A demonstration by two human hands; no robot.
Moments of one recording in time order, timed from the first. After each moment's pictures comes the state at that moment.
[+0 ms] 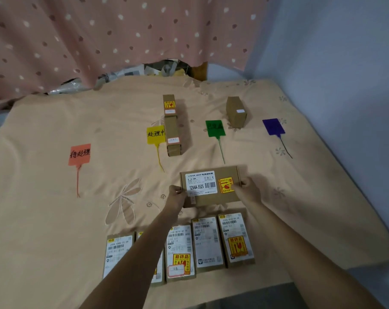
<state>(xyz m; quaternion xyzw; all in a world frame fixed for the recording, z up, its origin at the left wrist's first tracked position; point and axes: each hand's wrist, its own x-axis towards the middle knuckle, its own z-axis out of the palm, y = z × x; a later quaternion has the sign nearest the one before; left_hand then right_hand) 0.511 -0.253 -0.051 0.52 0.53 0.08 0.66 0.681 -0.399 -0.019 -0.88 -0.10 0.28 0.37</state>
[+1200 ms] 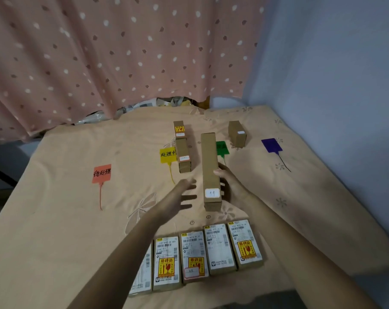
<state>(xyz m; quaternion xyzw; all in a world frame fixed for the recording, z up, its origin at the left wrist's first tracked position) 0.445 -0.246 0.089 0.61 0.29 0.01 0.74 0.617 -0.359 0.083 -0.59 -0.17 0.51 0.61</state>
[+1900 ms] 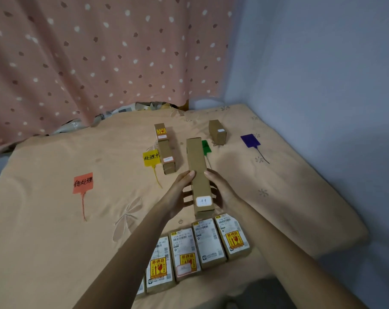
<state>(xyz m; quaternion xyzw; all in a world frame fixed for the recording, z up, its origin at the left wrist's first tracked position) 0.479 -0.275 0.095 0.54 0.26 0.02 0.80 0.584 -0.398 0.096 -0.61 -0.15 0.45 0.64</state>
